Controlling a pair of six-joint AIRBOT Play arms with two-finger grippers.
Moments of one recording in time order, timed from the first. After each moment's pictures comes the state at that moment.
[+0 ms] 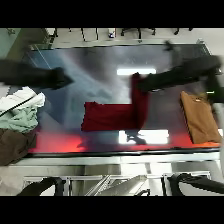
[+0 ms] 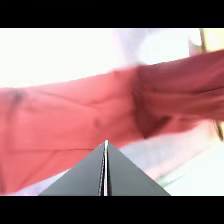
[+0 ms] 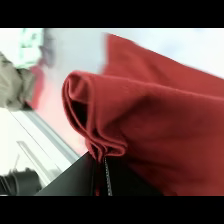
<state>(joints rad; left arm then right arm) -0.09 -1.12 1.56 -2.11 1.35 1.54 0.18 -1.39 1.47 2.48 -1.25 -1.80</state>
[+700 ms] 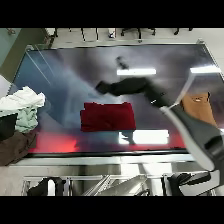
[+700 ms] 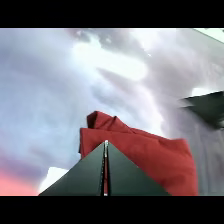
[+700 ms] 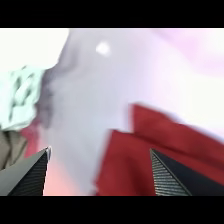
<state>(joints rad) 0.41 -0.35 1.02 -2.13 1.27 1.59 0.38 -1.62 1.51 2.44 -0.82 -1.73</state>
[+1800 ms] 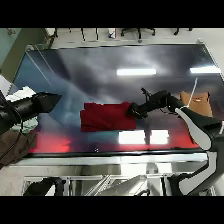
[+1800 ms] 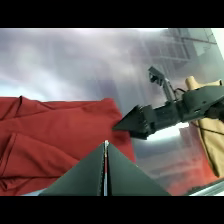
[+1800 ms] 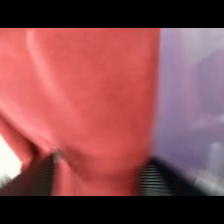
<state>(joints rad) -0.12 -0.70 1.10 -2.12 1.06 1.53 0.13 -1.79 1.18 2.50 -1.06 -1.86</state>
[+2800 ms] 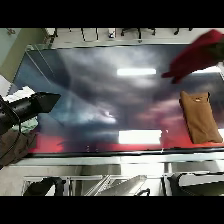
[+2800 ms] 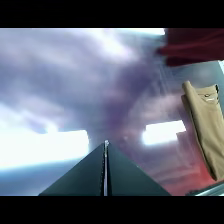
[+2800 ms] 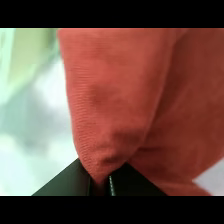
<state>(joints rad) -0.12 -0.68 1.10 -2.12 1.05 1.53 -0.55 -1.59 1.87 2.52 -1.17 -1.69</state>
